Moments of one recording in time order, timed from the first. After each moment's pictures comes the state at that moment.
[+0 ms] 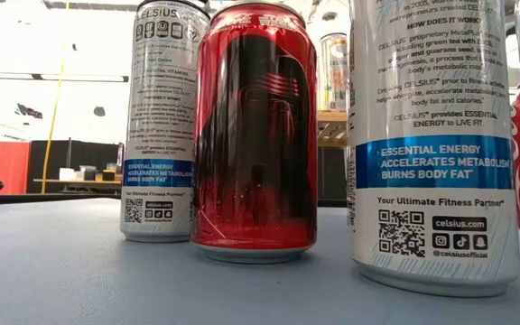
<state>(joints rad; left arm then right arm) 0.31 1.39 1.64 -0.48 0.02 0.02 -0.23 0.88 0.86 -0.63 0.83 0.58</state>
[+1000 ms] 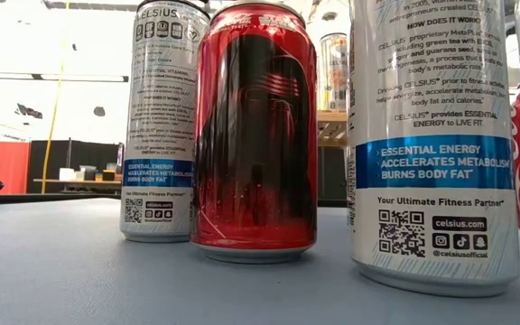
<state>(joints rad) 0.31 1.39 1.64 -0.48 0.04 0.00 0.04 0.94 0.86 -0.69 0.72 0.66</state>
